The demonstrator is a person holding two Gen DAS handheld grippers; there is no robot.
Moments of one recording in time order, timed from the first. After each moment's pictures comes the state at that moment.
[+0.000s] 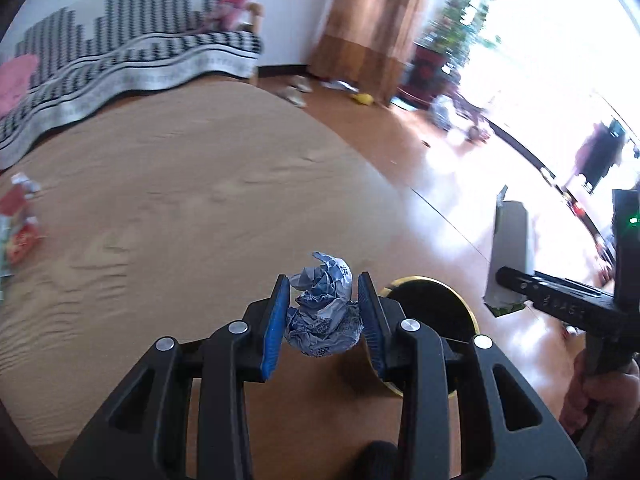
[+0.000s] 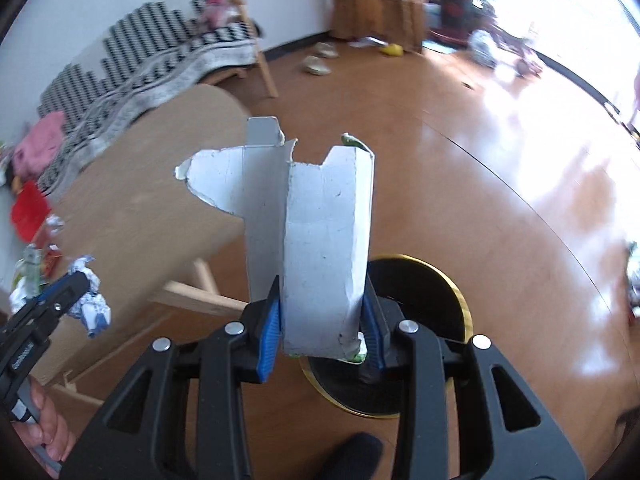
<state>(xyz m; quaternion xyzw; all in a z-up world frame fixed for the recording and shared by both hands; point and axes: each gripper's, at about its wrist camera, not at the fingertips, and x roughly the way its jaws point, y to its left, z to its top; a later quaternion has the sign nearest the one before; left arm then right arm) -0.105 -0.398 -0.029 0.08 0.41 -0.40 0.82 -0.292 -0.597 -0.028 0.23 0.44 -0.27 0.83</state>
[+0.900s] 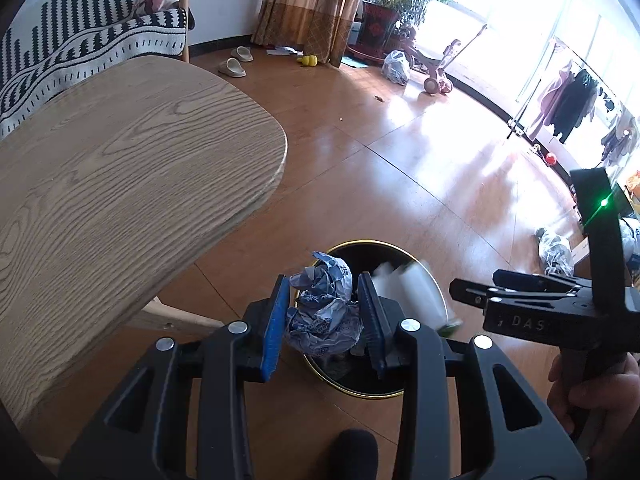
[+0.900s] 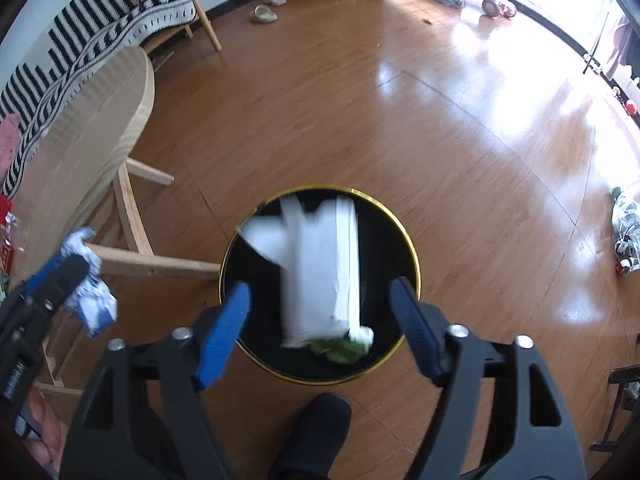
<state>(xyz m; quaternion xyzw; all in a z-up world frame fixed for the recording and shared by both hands) -0.156 -0.481 -0.079 0.12 0.44 -0.45 0.77 -0.318 -0.637 -0.078 0.27 0.50 -0.30 0.77</state>
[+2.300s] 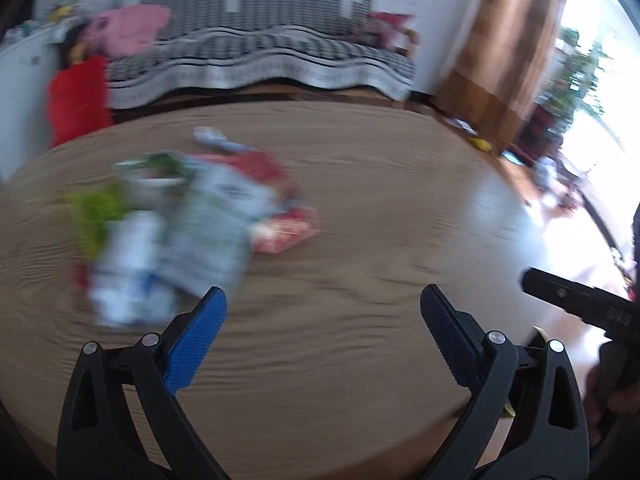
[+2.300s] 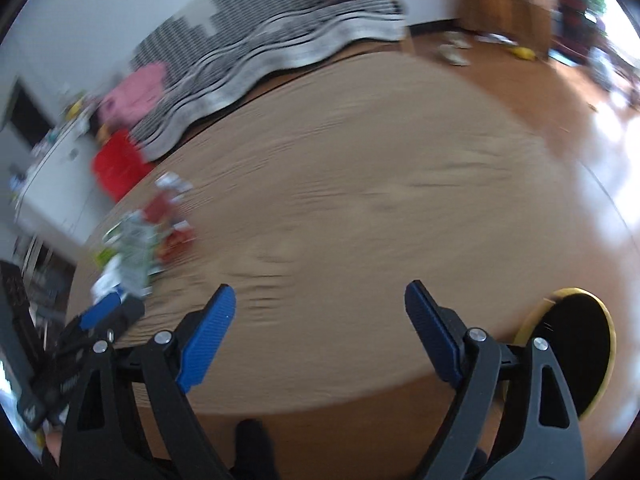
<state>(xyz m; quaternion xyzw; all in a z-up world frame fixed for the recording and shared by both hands) 0.025 -0.151 -0.006 0.01 0.42 -0.18 0.89 -0.060 -0.373 0.003 0.21 0.45 -0.03 0.87</state>
